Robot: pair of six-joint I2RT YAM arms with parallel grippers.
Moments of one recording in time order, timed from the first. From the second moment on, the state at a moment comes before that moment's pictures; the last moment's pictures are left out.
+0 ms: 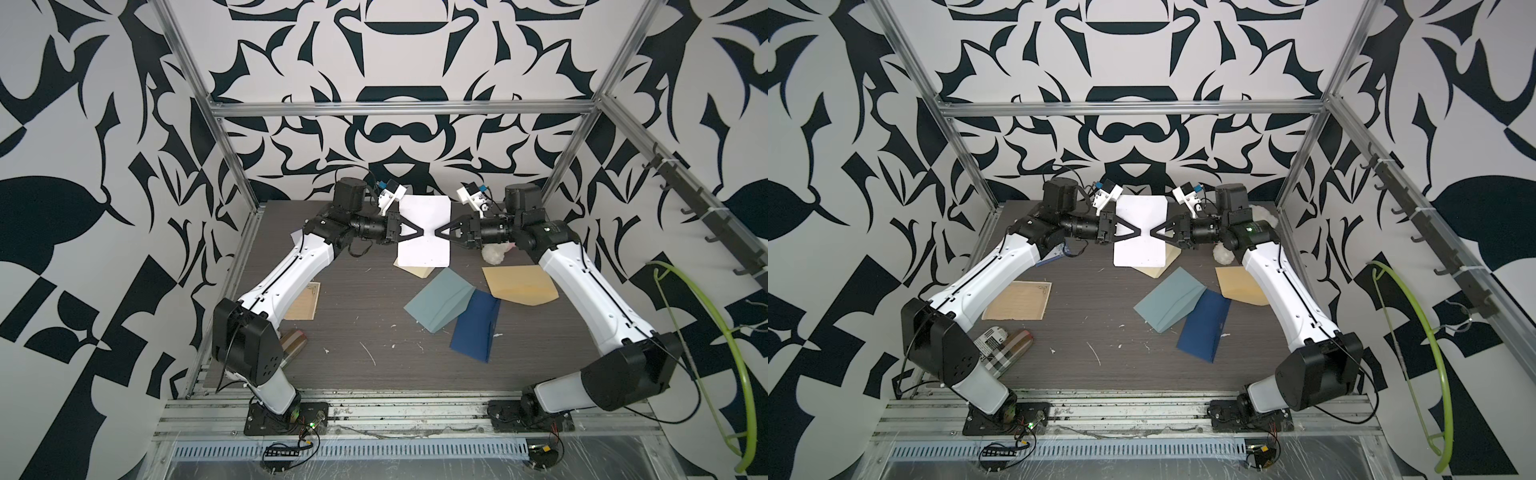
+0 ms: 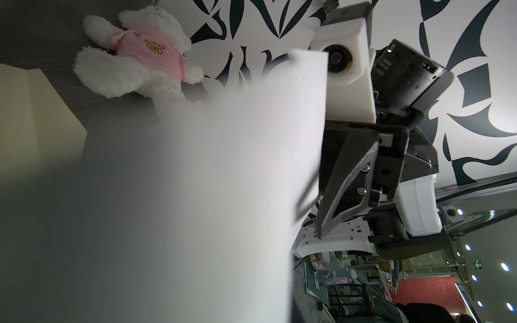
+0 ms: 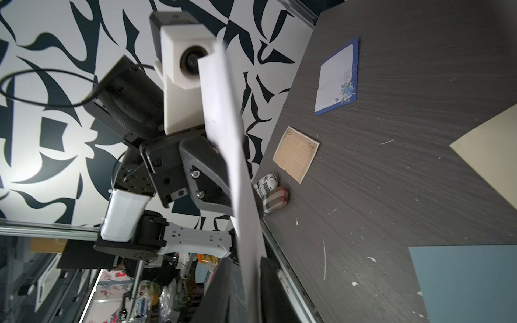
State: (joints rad) left arm -0.51 1.65 1.57 -0.37 1.00 -0.60; right arm 0.24 1.44 1.45 -0.58 -1.08 0.60
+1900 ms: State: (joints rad) left arm -0.58 1.77 1.93 -0.97 0.26 -0.35; right arm 0.33 1.43 1.47 -0.87 -0.42 0.57
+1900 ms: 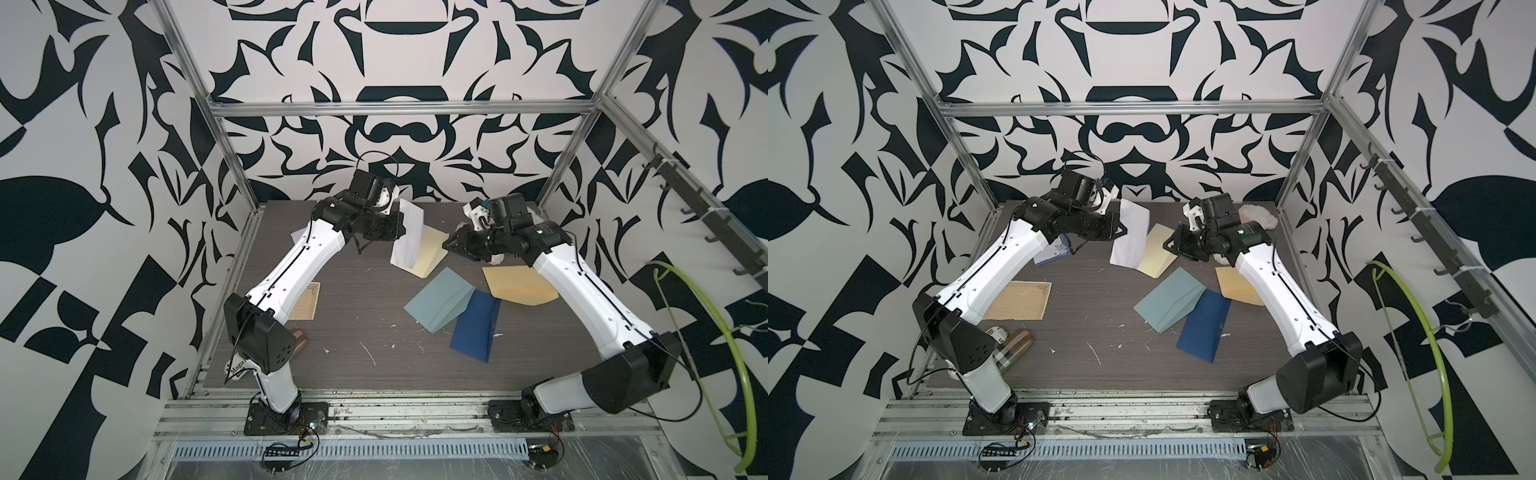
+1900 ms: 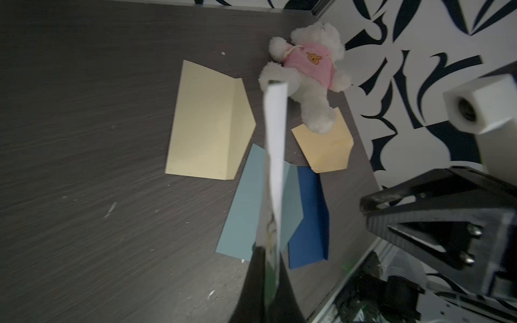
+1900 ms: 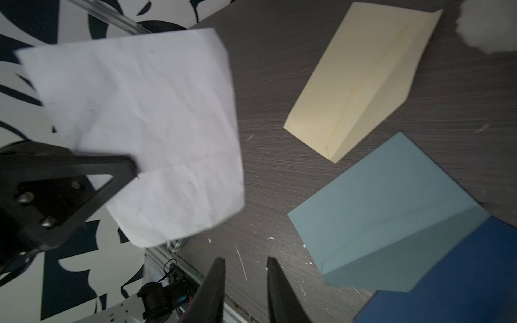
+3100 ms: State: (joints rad) left arm -0.89 1.81 1.24 -1.31 -0.30 -0.76; right arm 0.43 1.35 1.35 -0.87 -0.30 0.58
